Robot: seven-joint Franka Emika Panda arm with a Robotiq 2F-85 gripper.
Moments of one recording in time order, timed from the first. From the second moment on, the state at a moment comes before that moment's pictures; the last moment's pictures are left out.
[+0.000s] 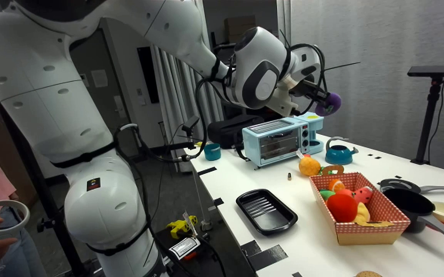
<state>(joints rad) 0.00 -0.15 0.00 -2.45 0.08 3.24 0.18</state>
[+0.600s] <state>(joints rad) -0.04 -0.15 0.03 -2.45 0.08 3.22 0.25</state>
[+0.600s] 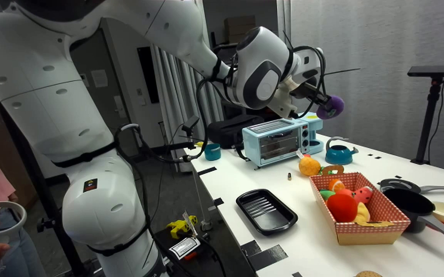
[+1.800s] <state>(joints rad) -0.04 -0.17 0.08 -2.45 0.08 3.22 0.26</state>
